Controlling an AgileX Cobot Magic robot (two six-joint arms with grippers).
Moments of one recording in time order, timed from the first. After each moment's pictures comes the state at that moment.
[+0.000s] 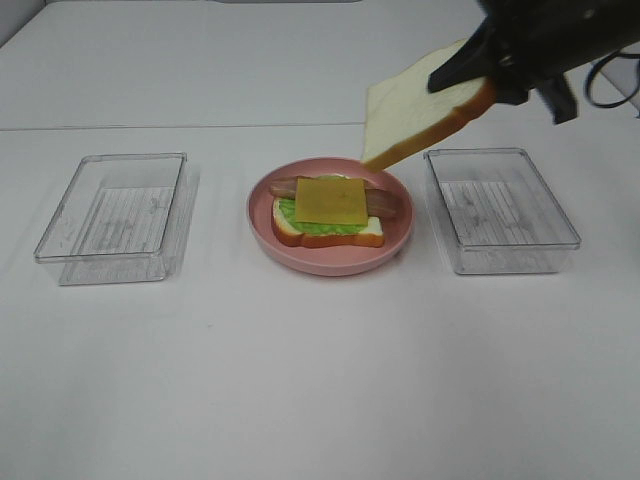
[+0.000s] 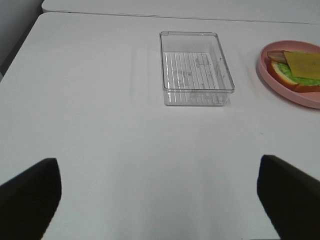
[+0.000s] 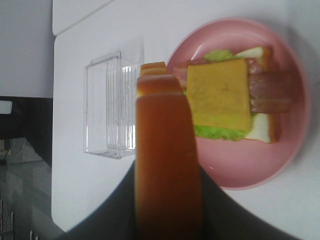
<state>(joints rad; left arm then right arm) 0.12 -0.01 -0.52 -0.09 1.08 0.02 0.09 1.79 -1.29 0.95 0.82 -0.37</state>
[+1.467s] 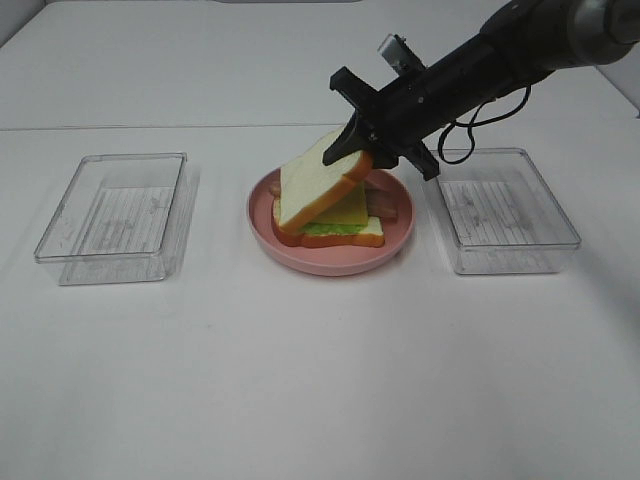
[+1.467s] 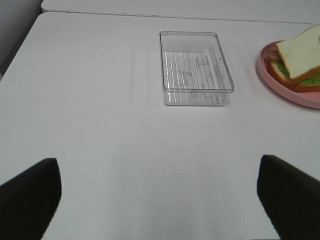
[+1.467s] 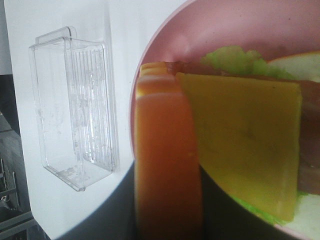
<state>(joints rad) 0.12 -0.01 -0.52 -0.09 1.08 0.02 0.25 2.27 -1.67 0.91 0.83 -0.26</state>
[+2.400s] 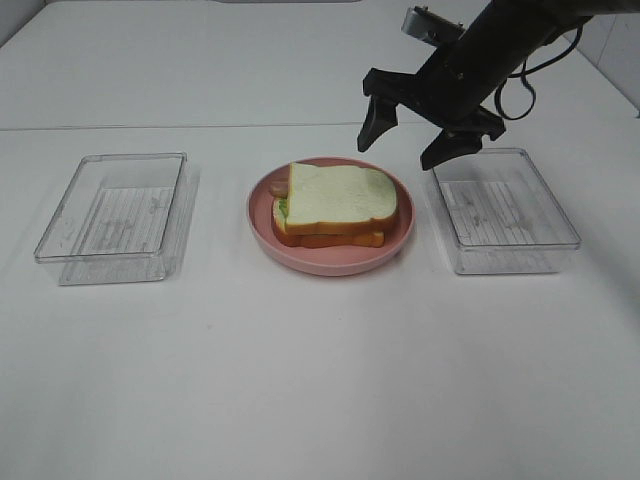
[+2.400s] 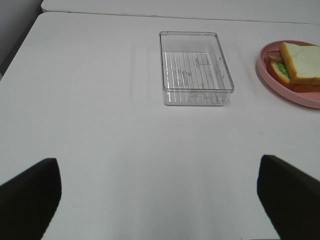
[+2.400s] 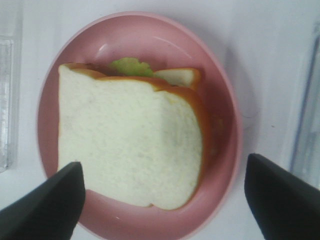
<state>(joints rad) 0.12 -0.01 -0.52 -0.09 1.08 0.02 0.25 2.14 -1.67 0.41 0.83 -0.08</state>
